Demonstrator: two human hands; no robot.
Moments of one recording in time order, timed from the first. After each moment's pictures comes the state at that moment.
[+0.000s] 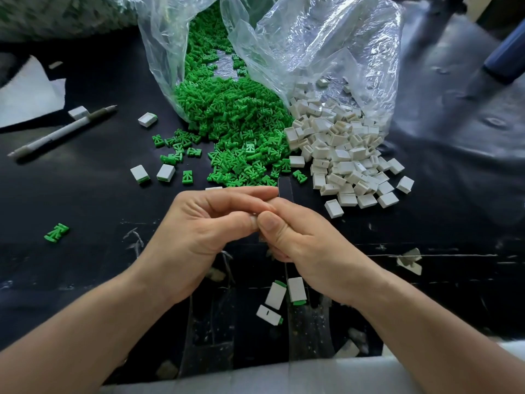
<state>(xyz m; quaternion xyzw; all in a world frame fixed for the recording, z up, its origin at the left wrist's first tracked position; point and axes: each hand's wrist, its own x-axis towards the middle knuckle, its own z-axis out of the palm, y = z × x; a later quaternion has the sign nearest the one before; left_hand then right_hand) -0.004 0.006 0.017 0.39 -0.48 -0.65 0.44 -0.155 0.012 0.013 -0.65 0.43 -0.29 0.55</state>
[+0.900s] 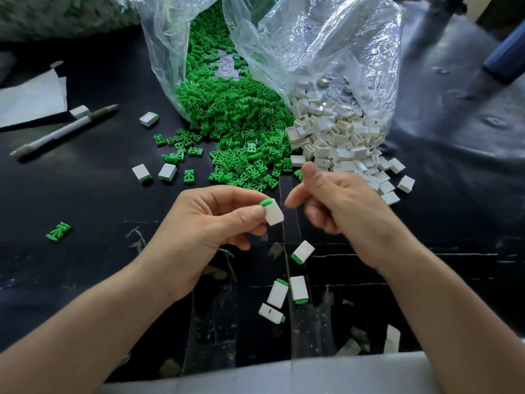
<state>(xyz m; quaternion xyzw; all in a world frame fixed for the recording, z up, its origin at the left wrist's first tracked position) -0.005 0.005 0.018 0.44 -0.47 -0.65 0.40 -0.183 -0.007 0.028 -0.57 0.55 -0.32 0.51</state>
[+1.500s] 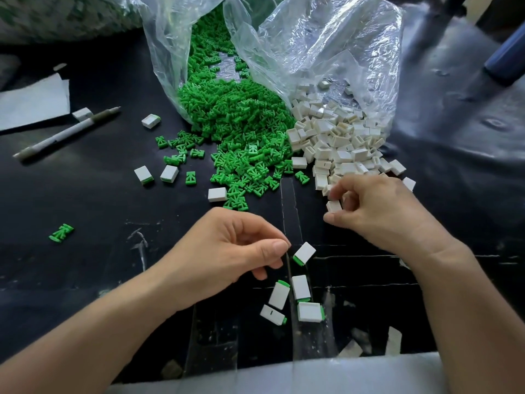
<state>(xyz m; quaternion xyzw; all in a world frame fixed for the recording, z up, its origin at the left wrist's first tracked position) -0.008 0.011 0.020 0.44 -0.58 -0.63 0.27 -0.218 -0.018 0.021 -0.67 0.70 -0.11 0.22</state>
